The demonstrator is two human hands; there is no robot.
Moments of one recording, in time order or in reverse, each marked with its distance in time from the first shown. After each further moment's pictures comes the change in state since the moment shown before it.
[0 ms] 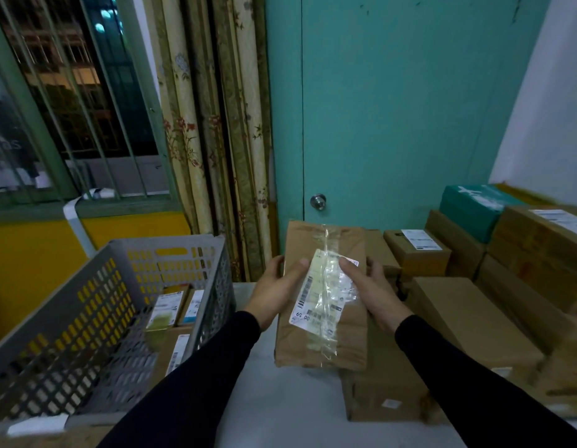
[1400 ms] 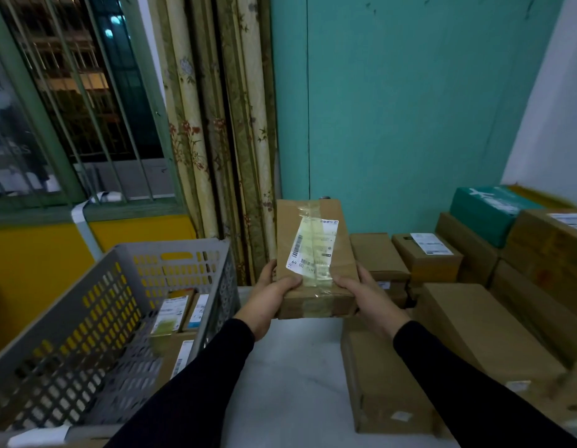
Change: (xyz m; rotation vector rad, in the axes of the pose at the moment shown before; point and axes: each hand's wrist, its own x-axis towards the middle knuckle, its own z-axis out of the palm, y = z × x) left_hand 0.012 -0.003 -0.010 -0.217 0.028 -0.117; right_hand 0.022 0.012 0.013 -0.015 -0.132 0.079
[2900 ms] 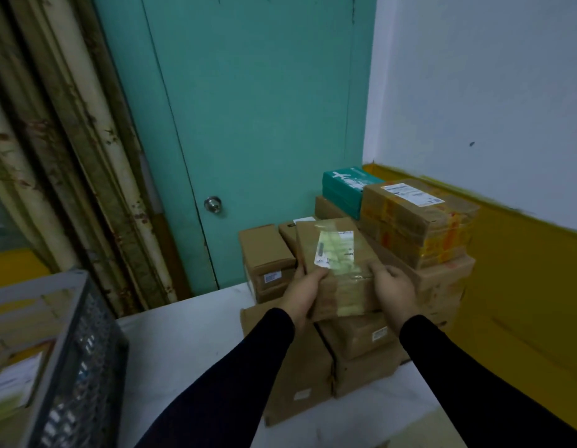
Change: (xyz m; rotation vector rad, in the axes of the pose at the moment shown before) left_hand -0.008 -0.024 0.253 0.084 -0.417 -0.265; right_hand -0.118 -0.026 -0.193 -0.196 0.930 0.107
